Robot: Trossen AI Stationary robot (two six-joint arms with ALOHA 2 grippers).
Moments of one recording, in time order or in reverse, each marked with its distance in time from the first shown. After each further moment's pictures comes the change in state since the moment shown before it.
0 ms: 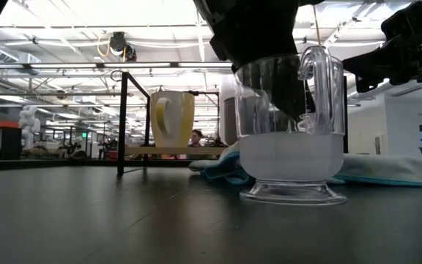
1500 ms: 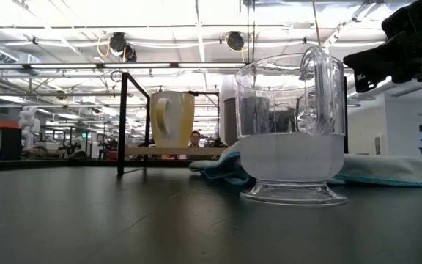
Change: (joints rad) left arm 0.023 -0.868 -0.332 -0.342 -0.374 -0.019; right arm 0.000 0.013 0.000 0.024 -0.054 0.030
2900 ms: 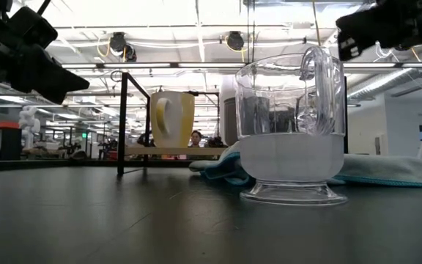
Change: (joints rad) left arm -0.033 -0.881 -1.434 1.140 0.036 -0.079; right arm 0.090 0.357 0.169 0.141 -0.046 -0.069
